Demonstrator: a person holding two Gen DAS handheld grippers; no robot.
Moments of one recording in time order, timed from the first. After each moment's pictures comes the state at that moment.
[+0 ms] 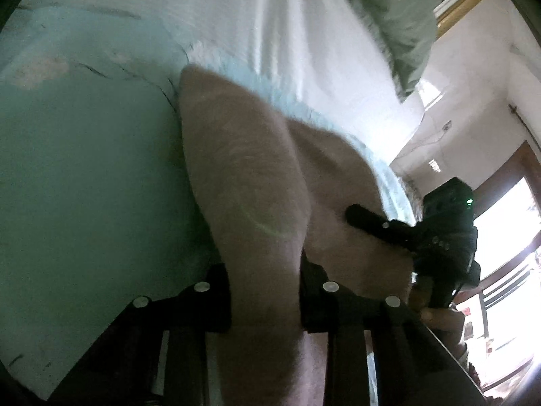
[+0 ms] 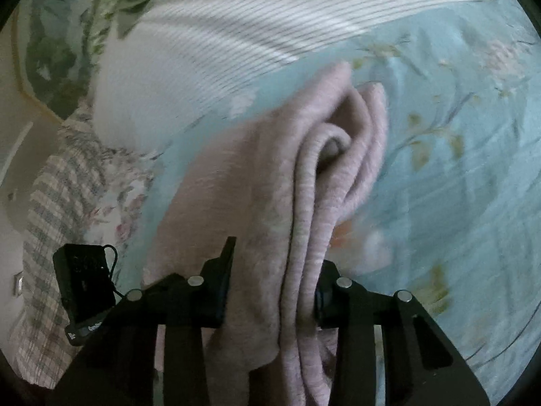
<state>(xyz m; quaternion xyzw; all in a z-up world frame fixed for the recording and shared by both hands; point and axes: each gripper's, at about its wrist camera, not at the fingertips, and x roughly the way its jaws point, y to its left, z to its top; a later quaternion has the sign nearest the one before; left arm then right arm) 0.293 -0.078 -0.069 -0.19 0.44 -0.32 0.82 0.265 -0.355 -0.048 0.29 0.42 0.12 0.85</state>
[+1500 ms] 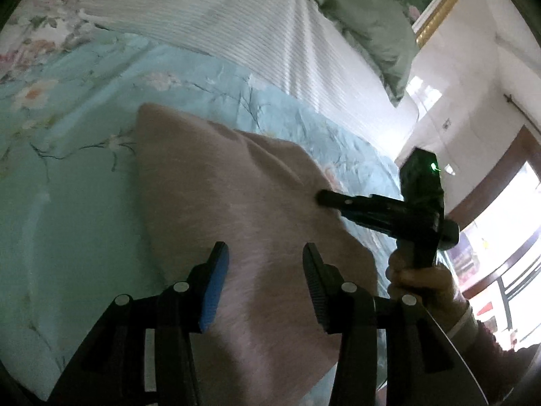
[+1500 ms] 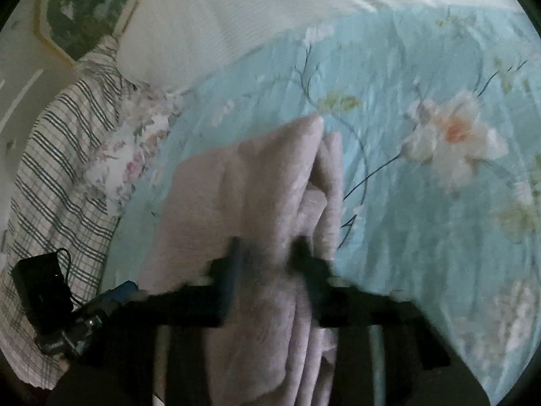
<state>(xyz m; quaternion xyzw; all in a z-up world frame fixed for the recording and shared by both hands) 0.160 0.060 -0.057 -0.16 0.41 -0.28 0.85 0.235 -0.220 -0.075 0.22 0.46 0.16 0.85</state>
